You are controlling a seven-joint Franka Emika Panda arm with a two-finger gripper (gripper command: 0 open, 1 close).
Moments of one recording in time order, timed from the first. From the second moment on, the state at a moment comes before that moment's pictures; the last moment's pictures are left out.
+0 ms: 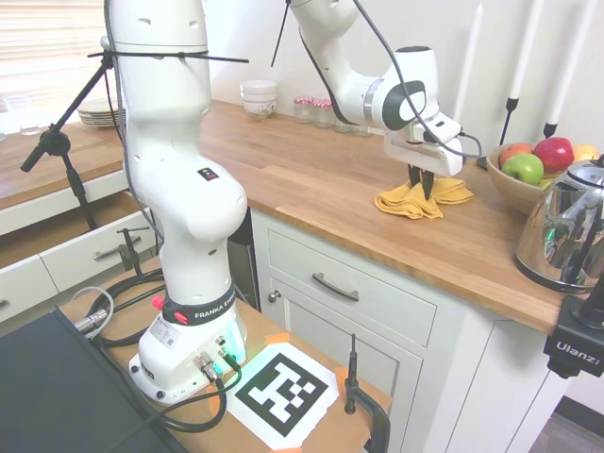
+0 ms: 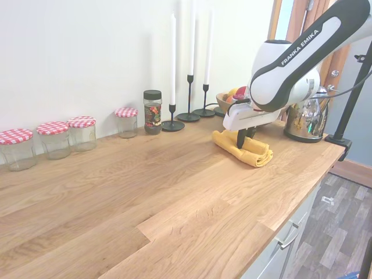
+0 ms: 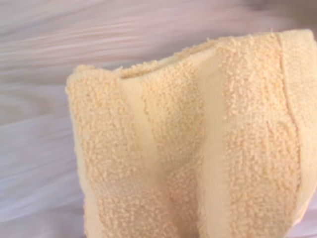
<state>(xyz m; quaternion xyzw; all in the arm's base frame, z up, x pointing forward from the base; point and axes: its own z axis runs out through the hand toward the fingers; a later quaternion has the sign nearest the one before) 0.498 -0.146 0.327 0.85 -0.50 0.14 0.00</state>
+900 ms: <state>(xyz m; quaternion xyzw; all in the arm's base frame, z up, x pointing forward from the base) 0.488 0.124 0.326 0.91 -0.37 0.17 0.01</state>
